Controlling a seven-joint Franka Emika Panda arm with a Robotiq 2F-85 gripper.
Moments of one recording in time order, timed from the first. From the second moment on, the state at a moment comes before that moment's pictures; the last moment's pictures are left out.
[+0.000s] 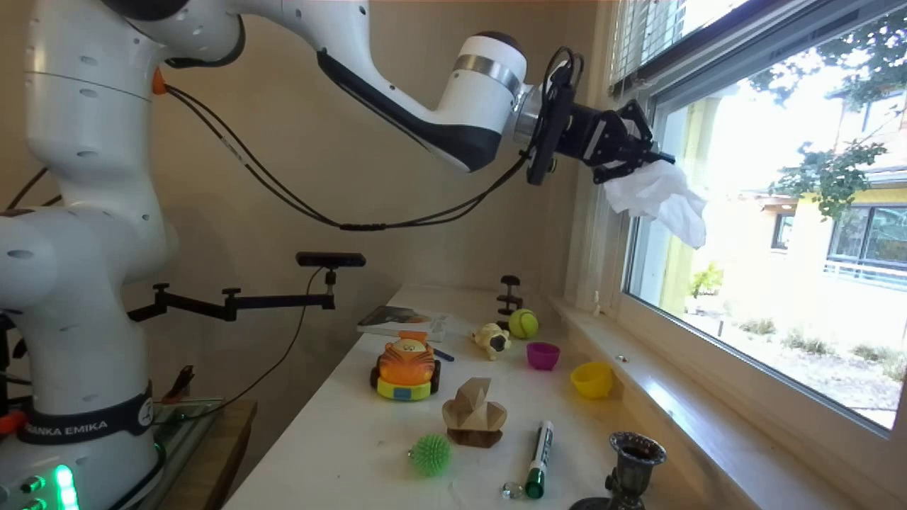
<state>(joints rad) -0.10 0.04 0.01 -1.82 -1.59 2.72 0.65</state>
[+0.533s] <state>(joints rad) -0.05 -0.01 0.03 -1.88 -1.13 2.52 0.52</state>
